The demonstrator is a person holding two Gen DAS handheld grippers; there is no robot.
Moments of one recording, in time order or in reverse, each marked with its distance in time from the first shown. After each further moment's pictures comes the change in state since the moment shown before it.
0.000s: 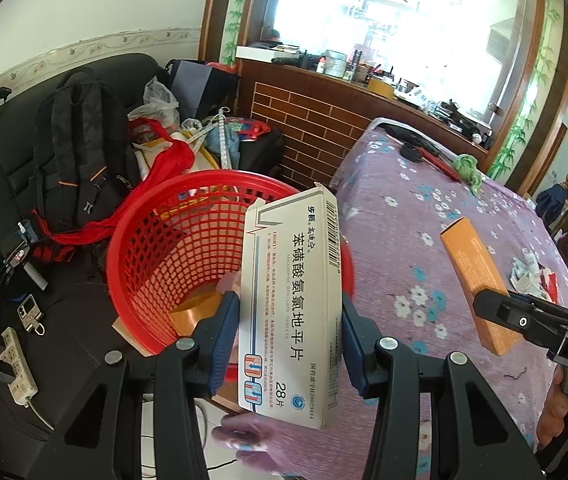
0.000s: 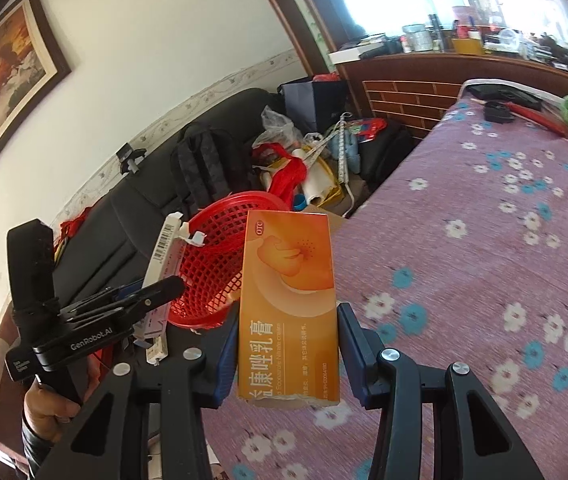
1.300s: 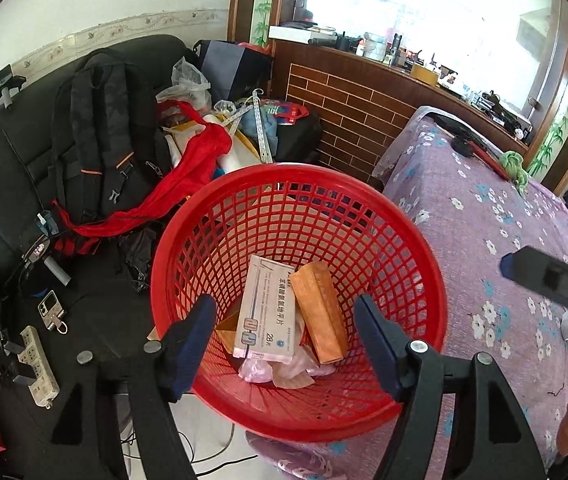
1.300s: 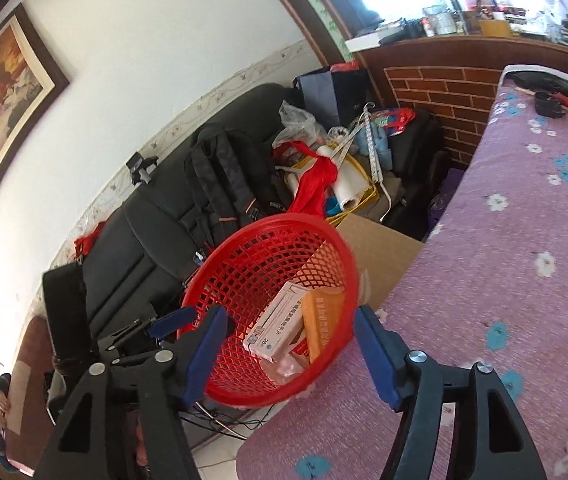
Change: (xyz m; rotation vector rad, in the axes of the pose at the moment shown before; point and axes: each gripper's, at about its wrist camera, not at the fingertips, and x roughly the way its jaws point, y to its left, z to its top) left arm 0.035 0.039 0.021 -0.022 0.062 0.100; right arm 0.060 0.029 0.046 0.068 0.006 0.075
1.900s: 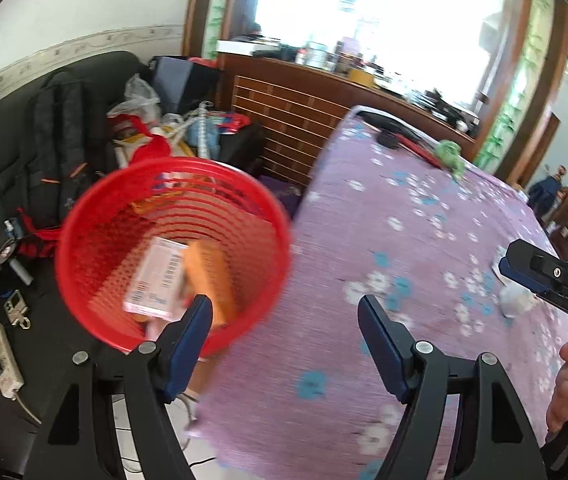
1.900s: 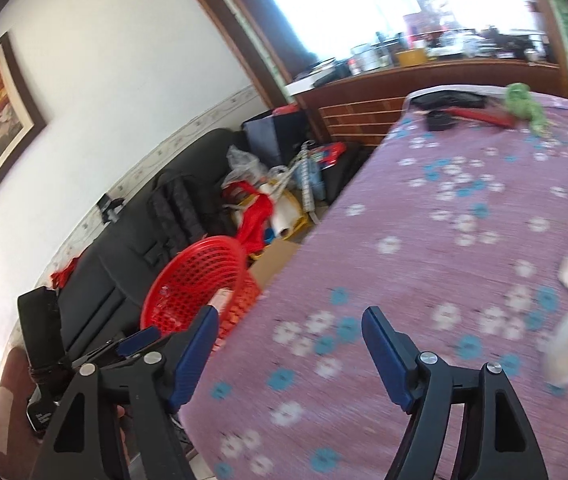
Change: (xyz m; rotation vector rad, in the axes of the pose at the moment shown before) left arm -0.036 -0.094 -0.040 0.052 -0.037 -0.145; right arm -0.130 -0.069 -0.044 0.077 -0.143 -0.155
